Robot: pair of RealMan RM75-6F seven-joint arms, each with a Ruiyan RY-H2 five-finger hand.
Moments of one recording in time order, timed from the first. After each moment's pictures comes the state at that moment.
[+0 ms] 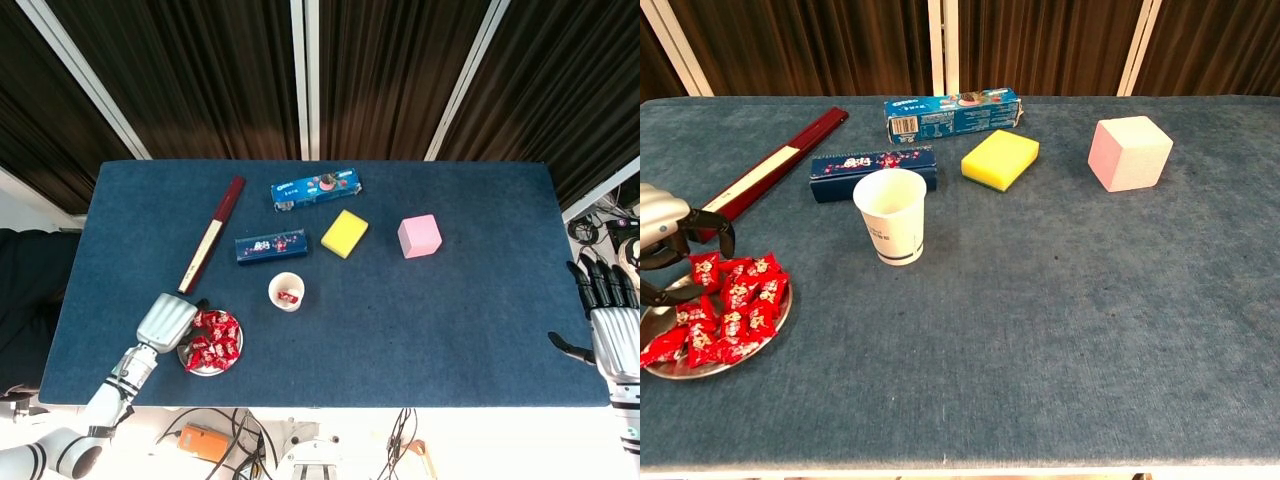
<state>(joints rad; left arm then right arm) -0.42 -1.49 0.04 -1.37 1.49 1.16 0.33 0.09 -1.01 0.08 -1.71 -1.53 1.51 -0.07</state>
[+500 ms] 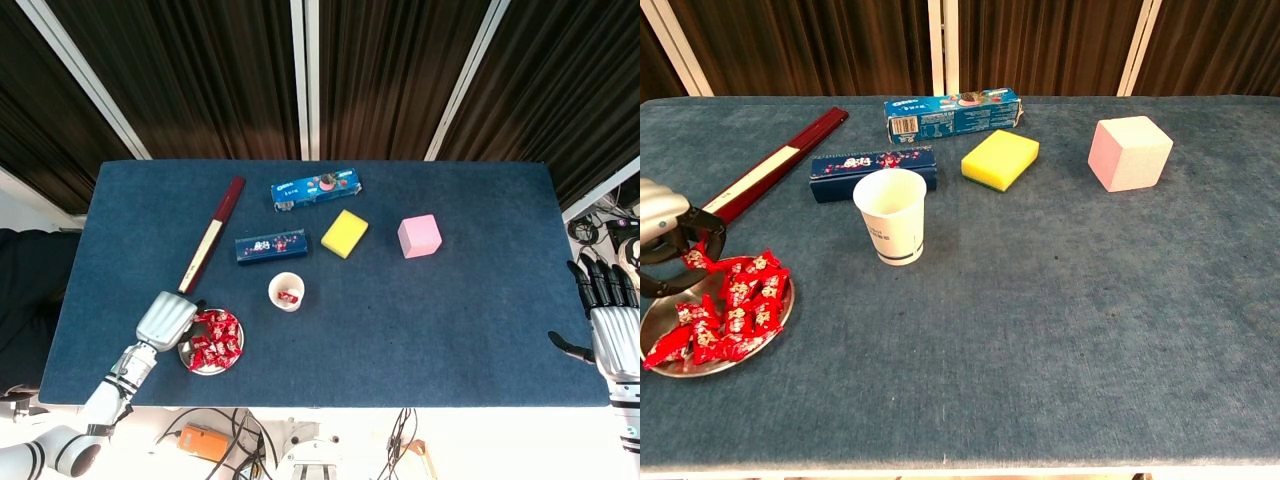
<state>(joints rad) -0.42 -1.48 0.04 -1.38 1.50 1.16 0.33 0.09 -1.01 0.09 -1.71 -1.52 1.51 -0.06</state>
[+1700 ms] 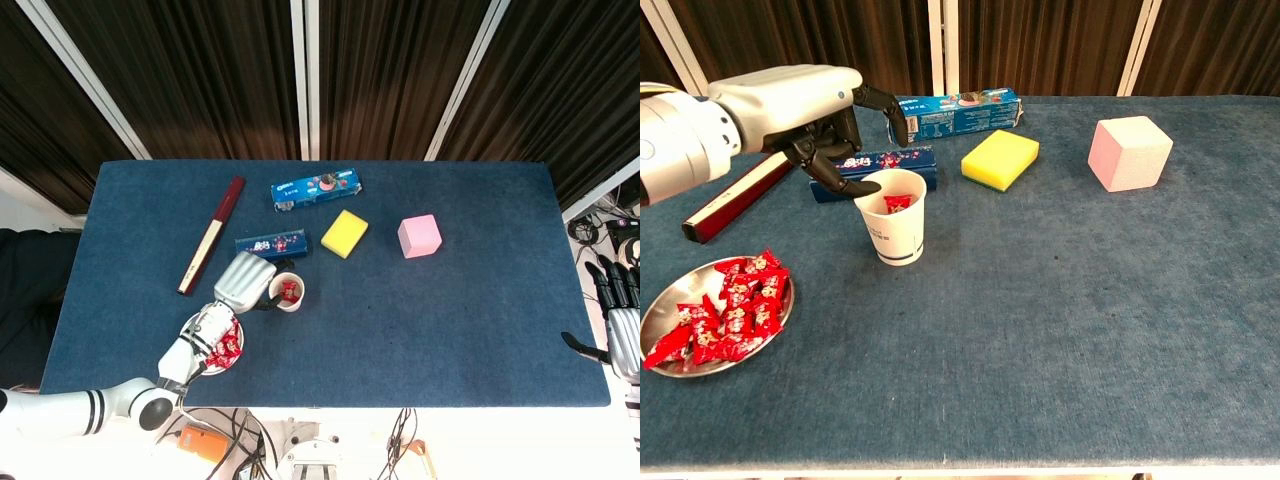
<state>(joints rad) -0.71 -1.54 -0.21 -1.67 1.21 1.01 0.47 0.07 -1.01 0.09 -1.65 -1.50 1.51 0.02</state>
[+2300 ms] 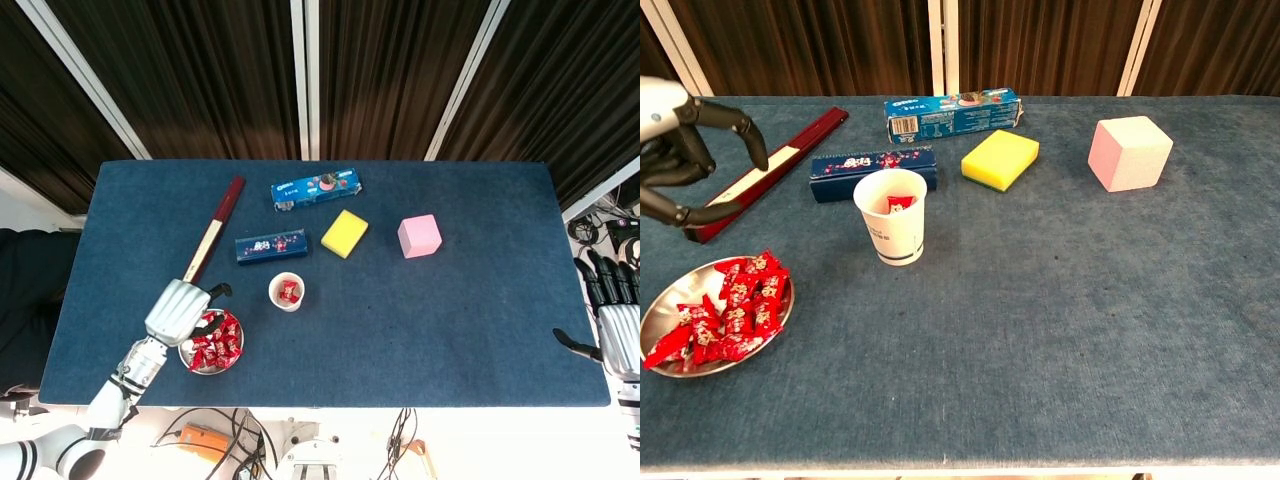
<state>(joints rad) -0.48 -1.37 0.02 -1.67 1.50 1.26 0.28 0.08 -1.00 0.09 -1.68 -1.54 1.52 -0.01</state>
